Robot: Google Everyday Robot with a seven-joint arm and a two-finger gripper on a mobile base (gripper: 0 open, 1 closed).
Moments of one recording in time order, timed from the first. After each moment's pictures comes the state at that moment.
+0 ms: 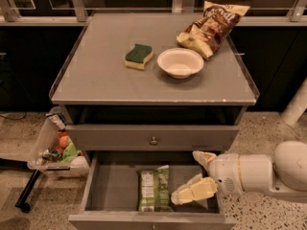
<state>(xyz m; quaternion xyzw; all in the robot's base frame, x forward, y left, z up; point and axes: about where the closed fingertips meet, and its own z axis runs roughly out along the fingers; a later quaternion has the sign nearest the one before) 0.394 -0.094 0.705 -0.35 0.79 0.38 0.33</state>
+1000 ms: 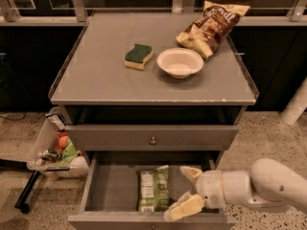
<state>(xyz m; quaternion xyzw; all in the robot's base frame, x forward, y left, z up) 0.384 -0.076 0.625 -0.38 0.77 0.41 0.32</state>
